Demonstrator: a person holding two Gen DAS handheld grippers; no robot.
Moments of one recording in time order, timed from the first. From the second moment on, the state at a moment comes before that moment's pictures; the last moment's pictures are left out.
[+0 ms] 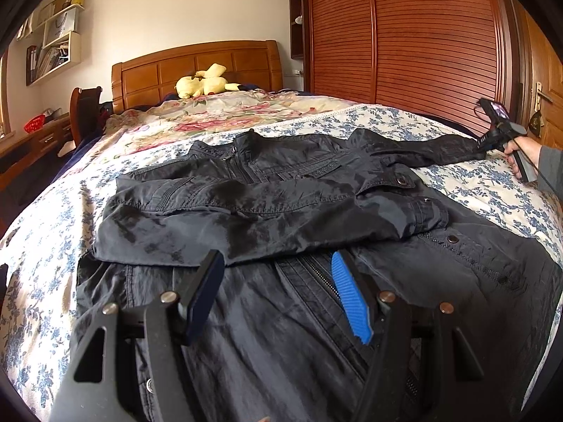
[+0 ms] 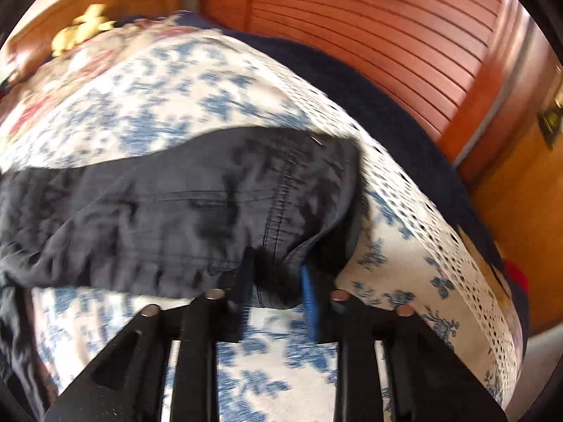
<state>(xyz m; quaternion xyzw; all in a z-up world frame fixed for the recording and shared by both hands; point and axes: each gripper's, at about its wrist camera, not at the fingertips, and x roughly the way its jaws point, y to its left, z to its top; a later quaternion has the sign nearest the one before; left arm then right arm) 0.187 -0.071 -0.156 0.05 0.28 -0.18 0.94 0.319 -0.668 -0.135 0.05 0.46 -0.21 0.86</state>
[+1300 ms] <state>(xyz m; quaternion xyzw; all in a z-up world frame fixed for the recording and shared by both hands) 0.142 0.023 -0.098 0.01 0.23 -0.14 0.96 0.233 -0.185 0.023 -0.14 0.28 0.24 0.92</state>
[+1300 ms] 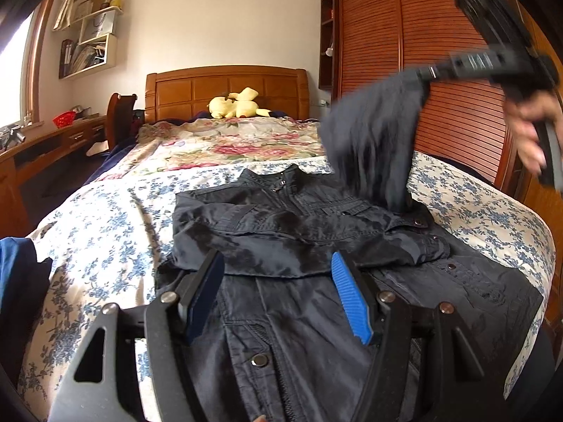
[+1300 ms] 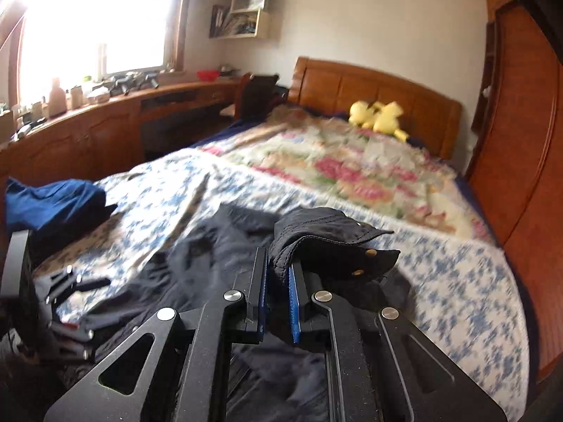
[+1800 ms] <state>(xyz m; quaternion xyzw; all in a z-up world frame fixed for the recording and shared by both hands) 0.149 0.031 -0.103 -0.01 0.23 -0.13 0.96 0.188 -0.189 -0.057 -0.11 0.35 0.25 0.90</state>
